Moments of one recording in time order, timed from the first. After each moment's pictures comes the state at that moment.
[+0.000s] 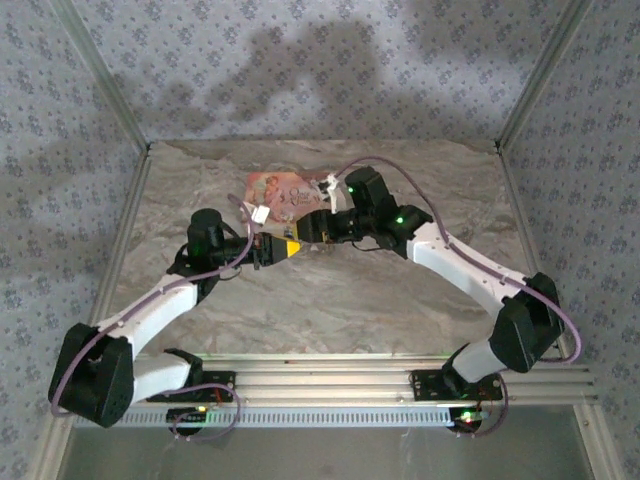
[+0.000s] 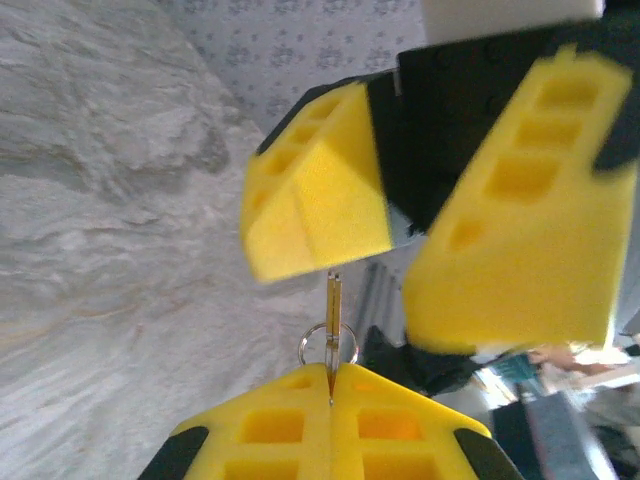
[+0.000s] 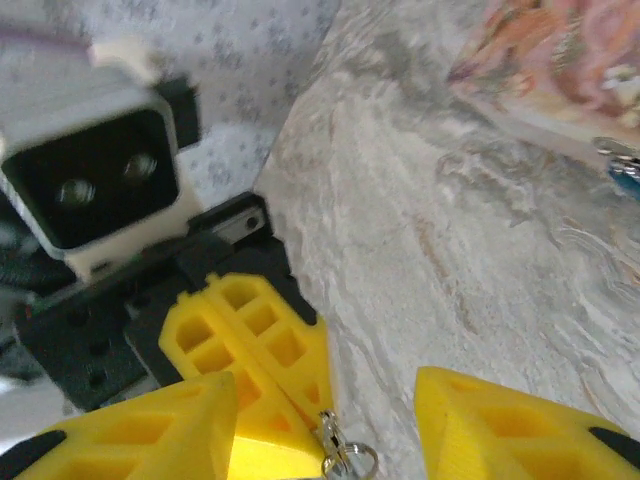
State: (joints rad) left arm -0.39 1.16 0.59 0.32 0.99 -0.63; right arm 0.69 1.47 1.25 -0.36 -0.56 0.62
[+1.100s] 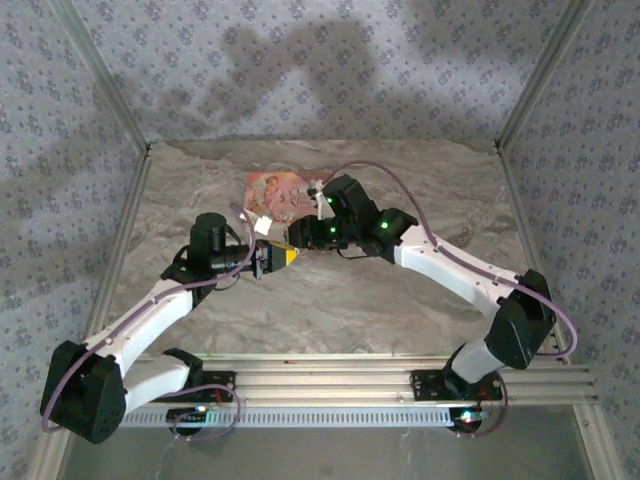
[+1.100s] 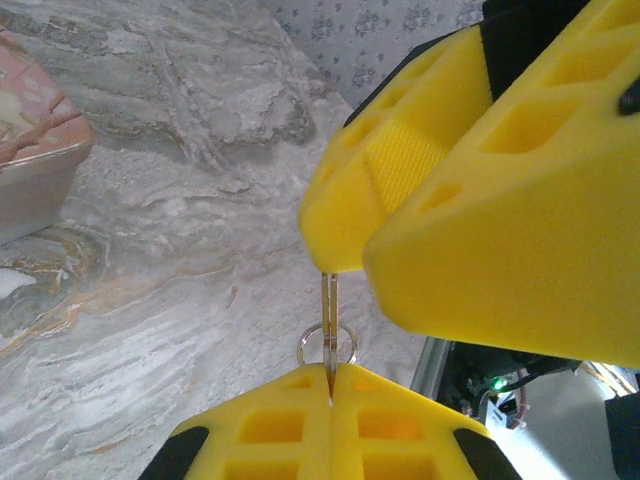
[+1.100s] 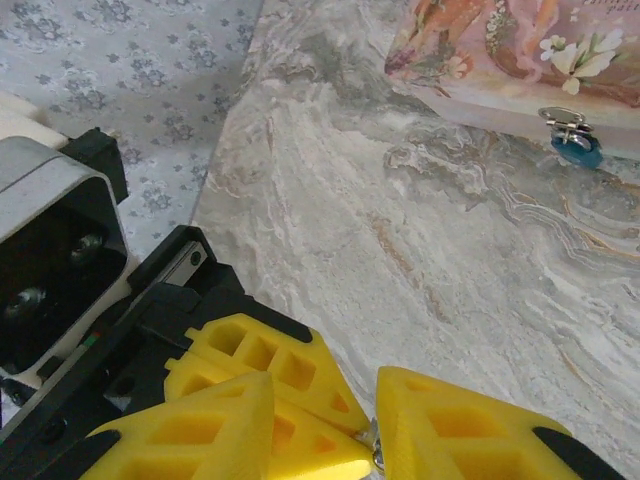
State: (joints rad) left arm -0.43 1.08 0.62 0.02 0.82 -0.38; right arm 0.82 1.53 1.34 -0.47 -0.32 0.71
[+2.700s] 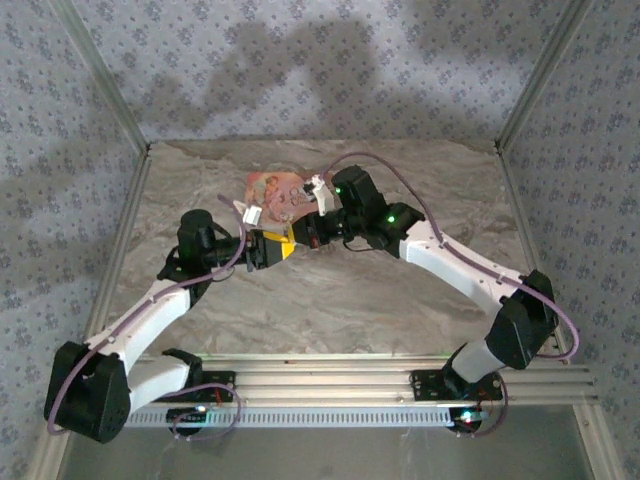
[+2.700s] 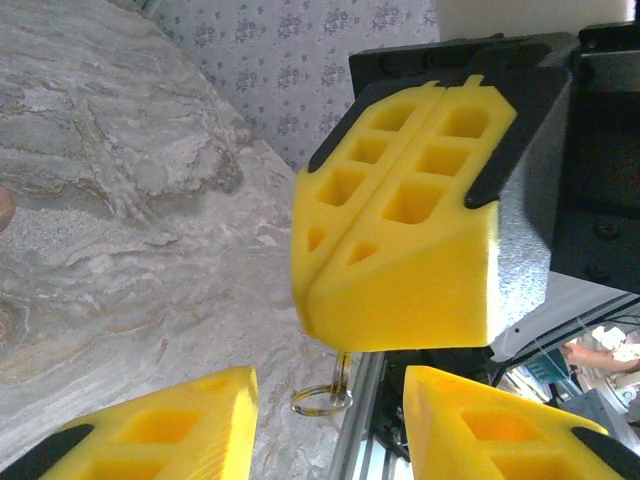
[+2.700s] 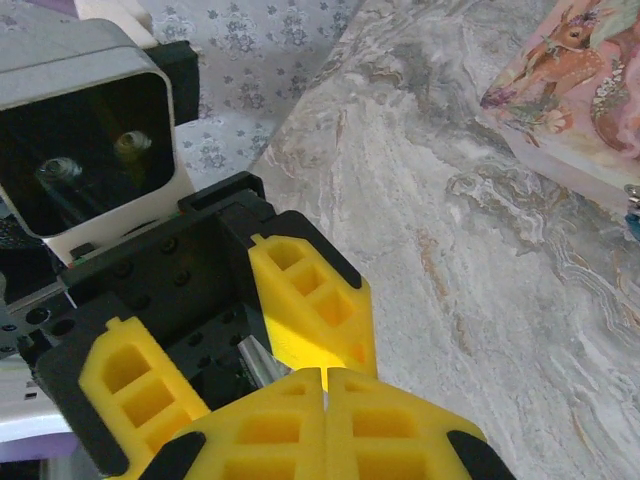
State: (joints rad) left arm -0.36 1.09 0.60 0.28 1.00 -0.57; right arm 0.77 1.51 1.34 -0.41 -0.51 0.48
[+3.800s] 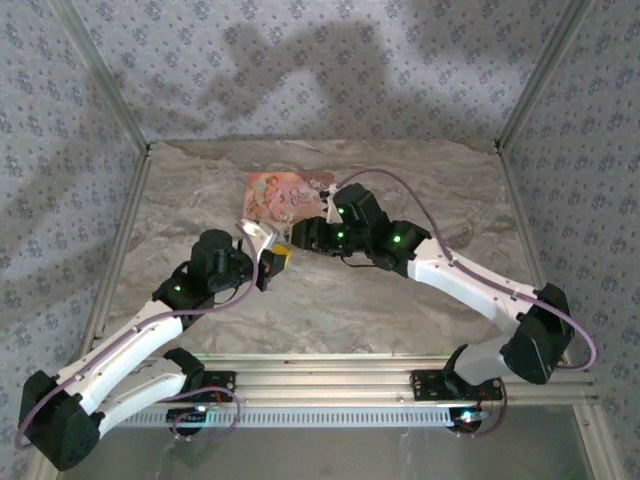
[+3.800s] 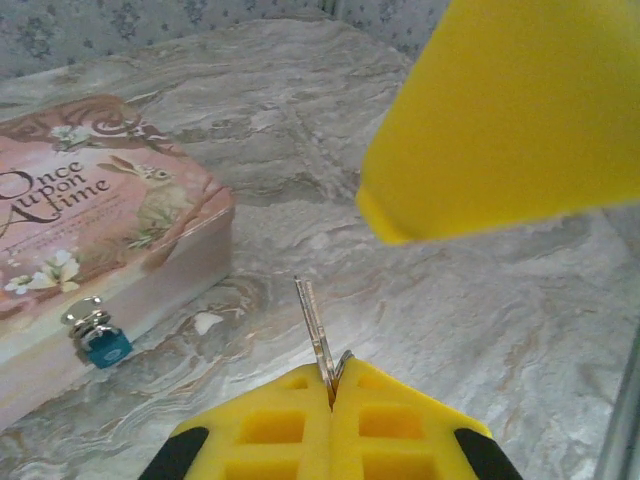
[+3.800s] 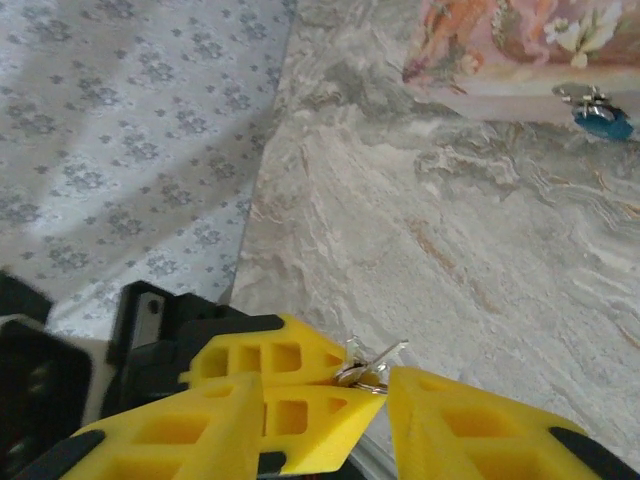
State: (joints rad) left arm -0.63 0.88 0.62 -0.13 0.29 -0.07; right arm 0.85 1.42 1.22 -0.35 -0.28 0.91
